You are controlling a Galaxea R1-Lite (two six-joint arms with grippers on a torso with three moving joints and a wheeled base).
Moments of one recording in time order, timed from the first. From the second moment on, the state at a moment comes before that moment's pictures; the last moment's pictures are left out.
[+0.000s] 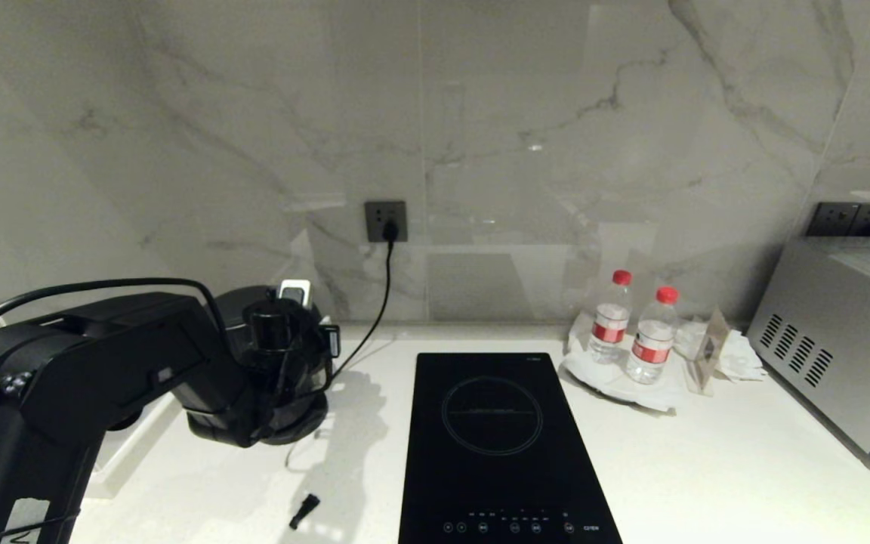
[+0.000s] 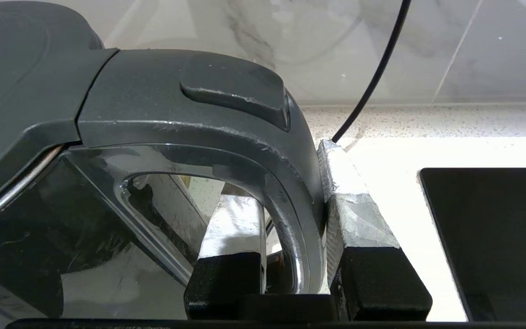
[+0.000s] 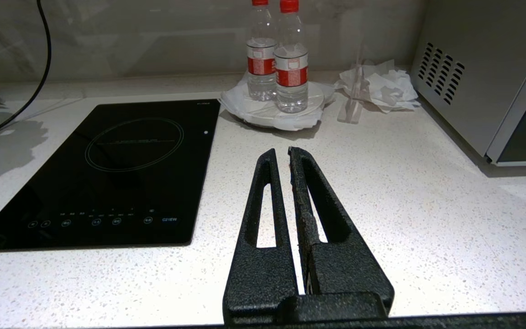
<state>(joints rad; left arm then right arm) -0.25 2.38 -1.03 -1.16 0.27 0.00 0.00 0.00 0.00 0.02 0.00 0.00</state>
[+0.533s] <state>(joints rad) -0.30 2.36 -1.02 -1.16 0.27 -0.01 0.00 0.00 0.00 0.02 0.00 0.00</state>
